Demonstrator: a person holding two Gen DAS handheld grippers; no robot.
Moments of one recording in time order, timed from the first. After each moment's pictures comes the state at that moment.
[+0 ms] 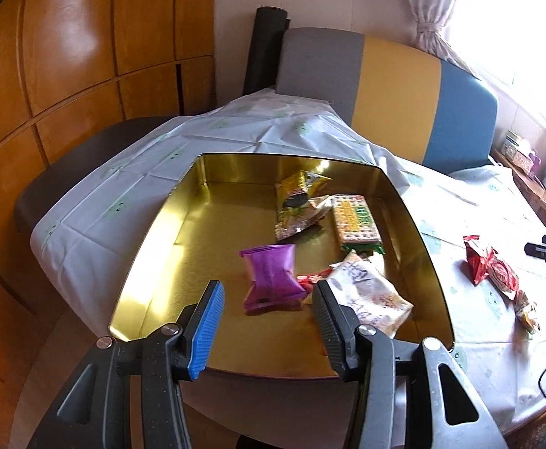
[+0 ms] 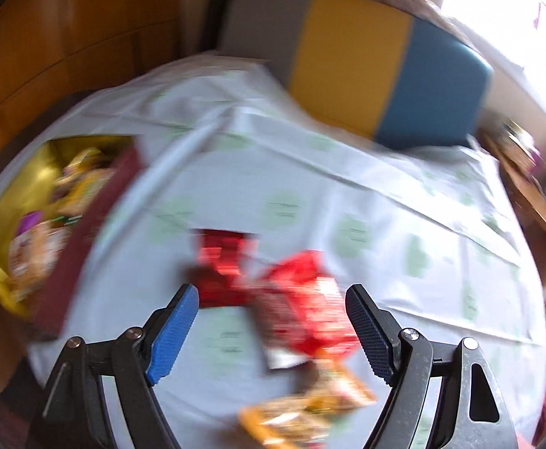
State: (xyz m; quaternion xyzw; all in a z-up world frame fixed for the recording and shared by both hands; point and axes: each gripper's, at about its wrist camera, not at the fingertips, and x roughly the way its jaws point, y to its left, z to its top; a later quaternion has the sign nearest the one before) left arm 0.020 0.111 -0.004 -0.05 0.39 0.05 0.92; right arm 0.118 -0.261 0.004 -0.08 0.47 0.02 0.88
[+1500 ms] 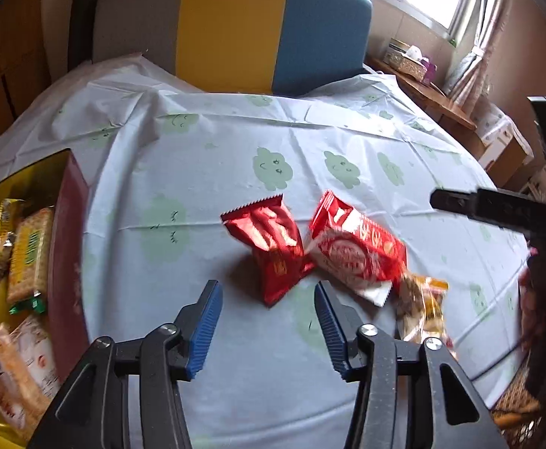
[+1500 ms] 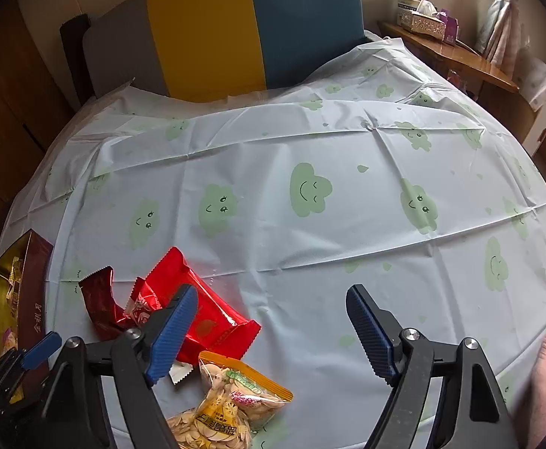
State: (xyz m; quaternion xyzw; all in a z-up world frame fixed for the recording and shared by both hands) left arm 0.128 -0.137 -0.041 0.00 0.48 -0.19 0.85; right arm 0.129 -0.366 -0.016 0.11 0.50 -0.08 0.85
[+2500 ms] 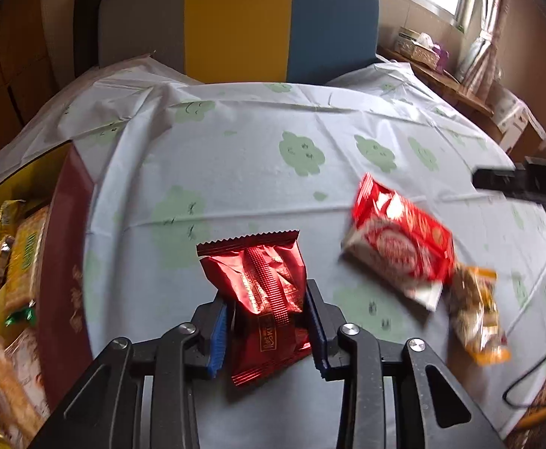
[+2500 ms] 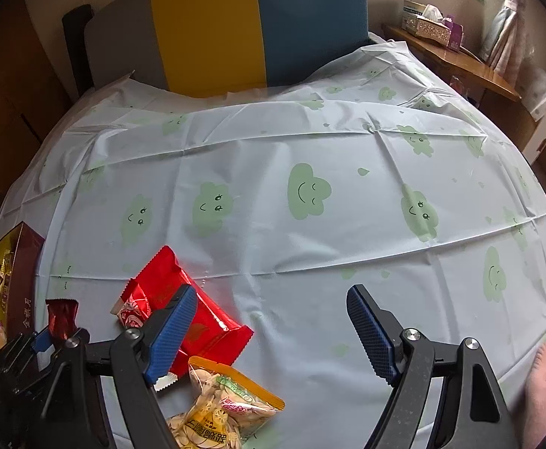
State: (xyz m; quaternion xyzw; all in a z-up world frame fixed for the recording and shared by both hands) left arm 0.124 -0.127 -0.070 0.05 0.47 -0.17 0.86; right arm 0.137 -0.364 -0.023 0.09 0.51 -0.07 0.85
